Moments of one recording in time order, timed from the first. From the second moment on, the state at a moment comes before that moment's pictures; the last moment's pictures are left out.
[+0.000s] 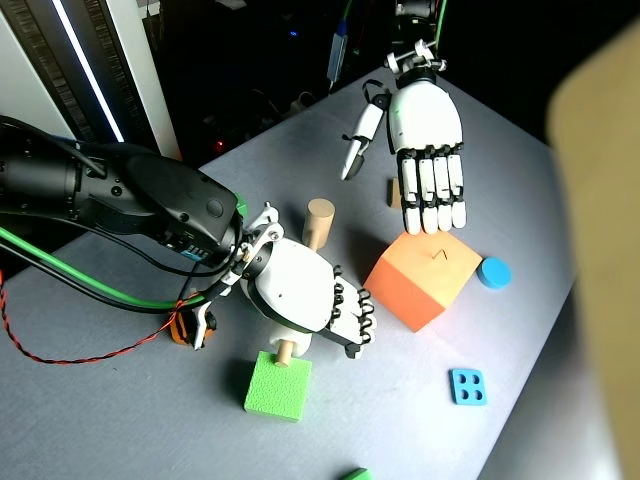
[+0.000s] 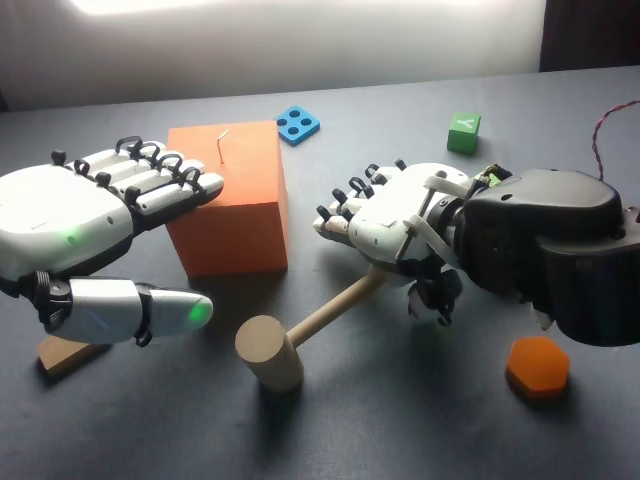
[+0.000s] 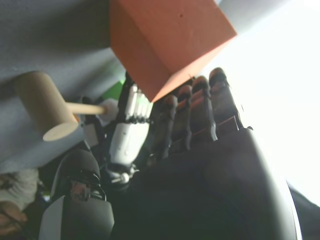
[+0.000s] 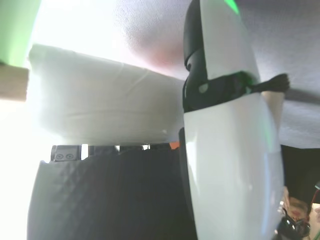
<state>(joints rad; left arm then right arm) 0.76 -0.84 1.04 0.03 -0.66 0.90 -0.33 -1.41 1.16 1.77 0.41 -2.94</state>
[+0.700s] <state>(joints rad) 0.78 -0.86 1.06 0.00 -0.67 0.90 -0.32 -1.41 1.17 1.76 0.41 -2.95</state>
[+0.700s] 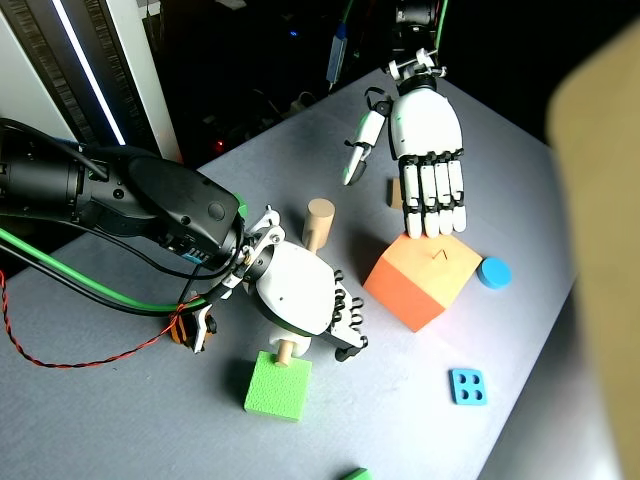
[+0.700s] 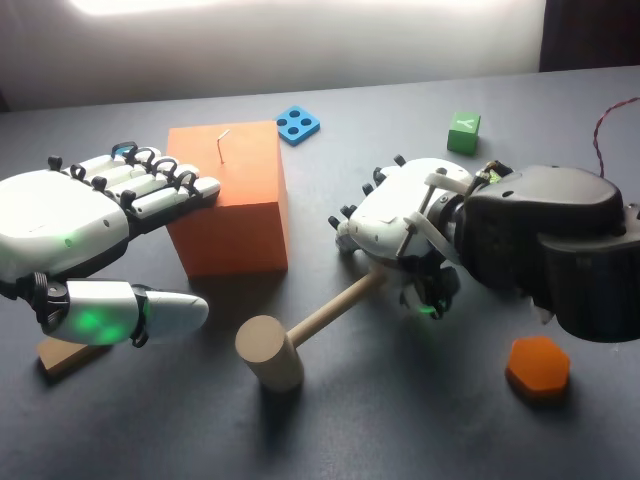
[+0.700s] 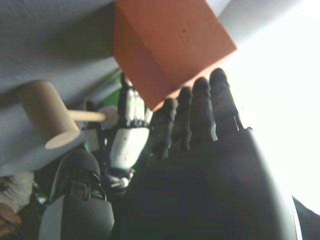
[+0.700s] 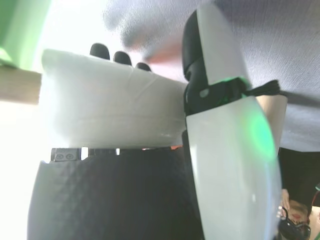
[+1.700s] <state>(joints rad) 0.79 -0.86 1.06 -0.01 -0.66 0.88 -0.28 -1.10 0.88 1.77 0.43 -2.92</state>
